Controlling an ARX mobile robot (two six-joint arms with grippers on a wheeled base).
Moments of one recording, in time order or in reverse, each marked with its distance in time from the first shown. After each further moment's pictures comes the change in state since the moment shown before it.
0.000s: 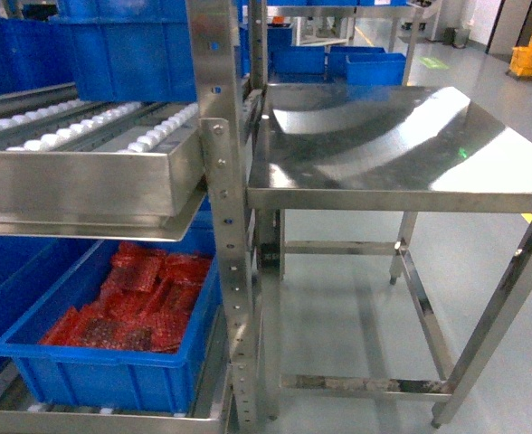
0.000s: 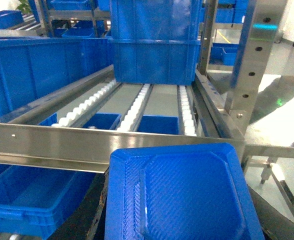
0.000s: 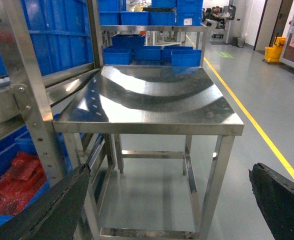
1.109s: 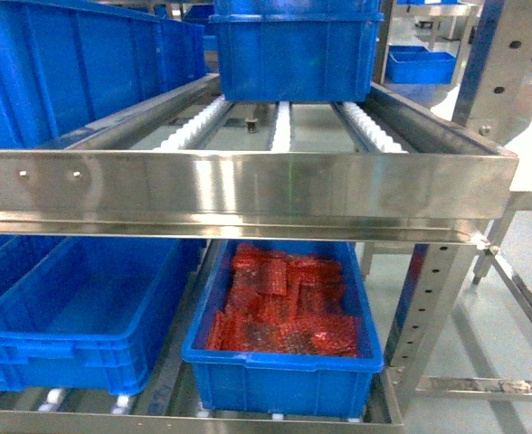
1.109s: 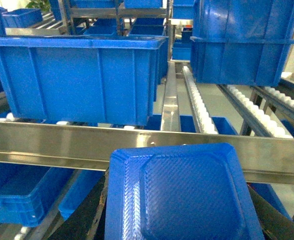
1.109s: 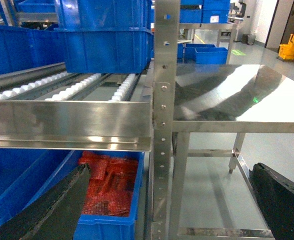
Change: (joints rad) left arm 0.000 0.000 0.000 -0.001 0.000 0.000; right arm 0.000 0.000 0.000 -0.001 0.000 0.000
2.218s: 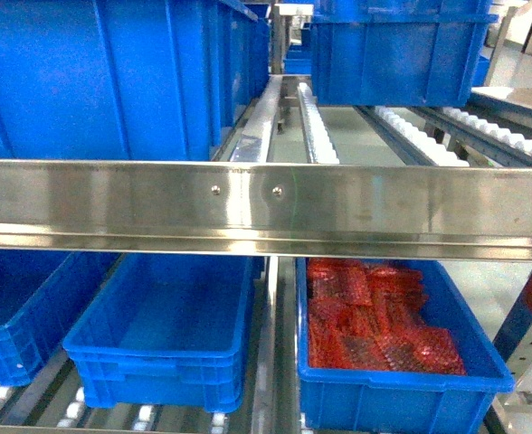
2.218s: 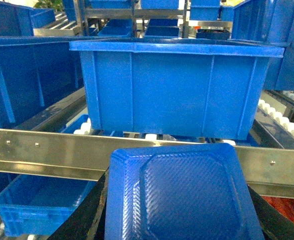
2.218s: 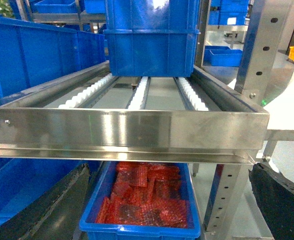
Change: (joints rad) left arm 0.002 0.000 0.000 0.000 -0.002 -0.001; right arm 0.000 0.000 0.000 0.002 -0.004 0.000
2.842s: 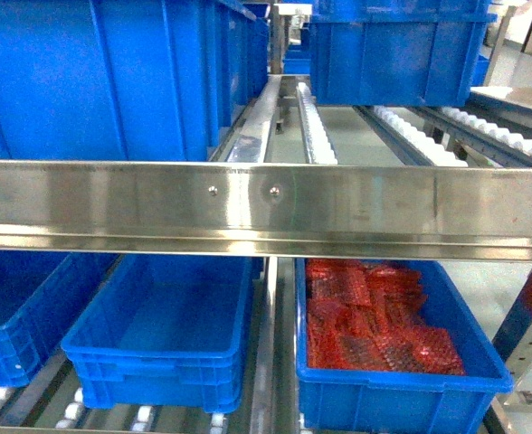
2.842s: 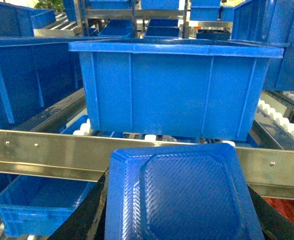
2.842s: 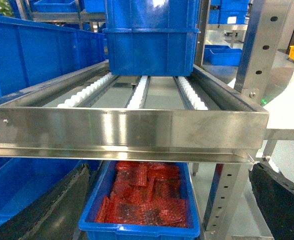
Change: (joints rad) left arm -0.002 0.000 0.000 0.000 0.000 0.000; right arm 0.000 0.000 0.000 -0.004 0.000 0.000
